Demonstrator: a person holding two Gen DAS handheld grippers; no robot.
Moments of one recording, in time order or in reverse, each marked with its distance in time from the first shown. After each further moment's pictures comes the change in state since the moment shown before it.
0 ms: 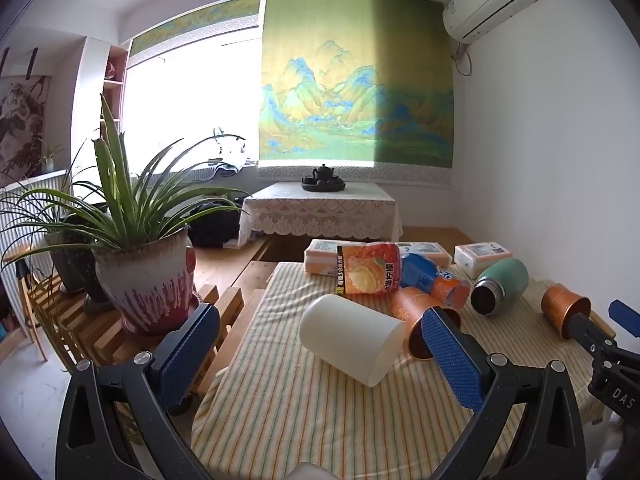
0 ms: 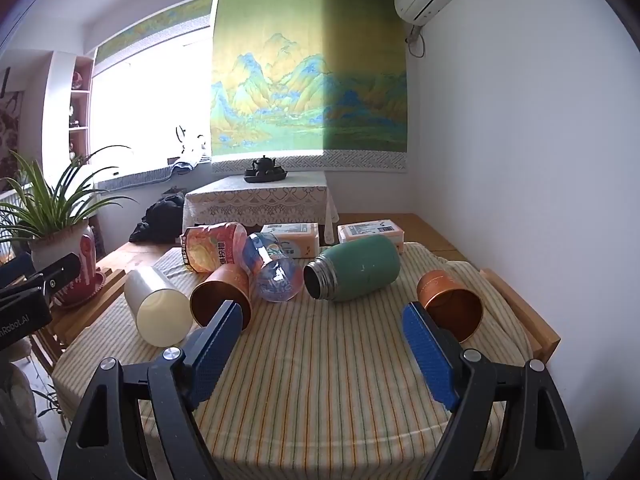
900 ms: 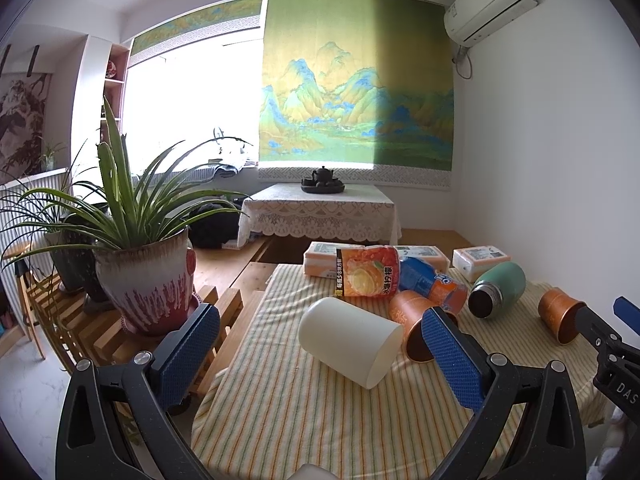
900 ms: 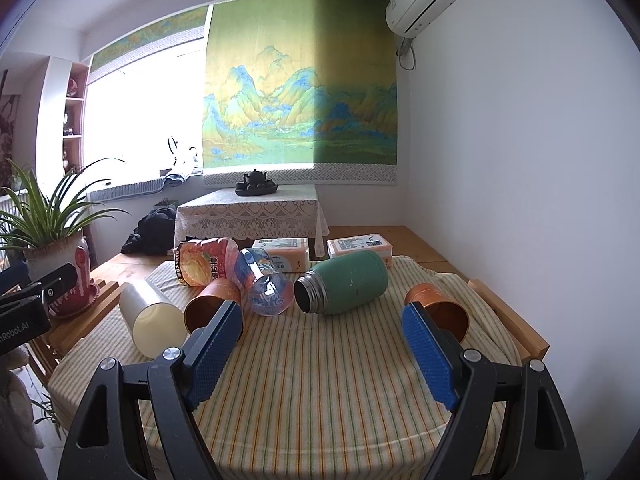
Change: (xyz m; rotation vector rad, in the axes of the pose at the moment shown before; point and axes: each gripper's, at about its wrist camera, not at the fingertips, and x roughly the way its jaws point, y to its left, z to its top) left arm -0.002 0.001 0.002 -0.004 -0.005 -0.004; right arm -0.010 -0.004 0.004 0.008 -0.038 -0.021
